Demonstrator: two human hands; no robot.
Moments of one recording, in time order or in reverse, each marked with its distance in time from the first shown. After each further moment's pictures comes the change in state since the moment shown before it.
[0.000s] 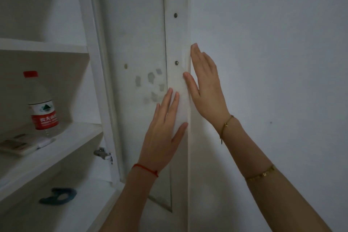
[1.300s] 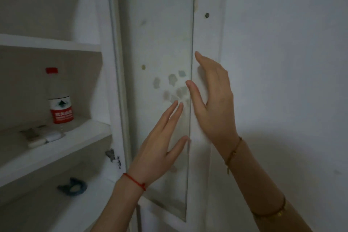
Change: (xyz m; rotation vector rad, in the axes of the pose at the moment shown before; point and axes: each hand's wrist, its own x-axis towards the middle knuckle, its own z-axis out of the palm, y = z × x) left_hand 0.026 -0.031 0.037 0.096 -0.058 -0.161; right_hand 0.014 0.048 0.052 0.438 0.183 -0.156
